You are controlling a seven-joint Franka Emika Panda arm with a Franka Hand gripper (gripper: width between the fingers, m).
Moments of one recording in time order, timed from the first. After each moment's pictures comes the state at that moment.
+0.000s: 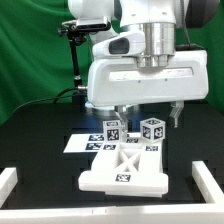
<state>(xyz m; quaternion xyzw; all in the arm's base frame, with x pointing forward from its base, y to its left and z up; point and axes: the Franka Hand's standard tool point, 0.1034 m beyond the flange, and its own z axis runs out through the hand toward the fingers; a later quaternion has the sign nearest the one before) 0.577 0.051 0.120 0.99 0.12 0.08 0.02</state>
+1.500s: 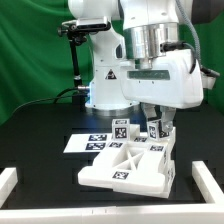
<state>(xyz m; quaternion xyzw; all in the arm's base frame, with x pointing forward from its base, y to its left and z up) 0.573 0.068 0.118 0.84 -0.54 0.04 -0.06</state>
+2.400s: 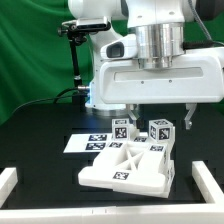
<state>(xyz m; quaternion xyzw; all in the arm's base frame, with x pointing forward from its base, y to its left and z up) 0.577 0.071 0.120 0.99 -0.16 0.04 -0.03</state>
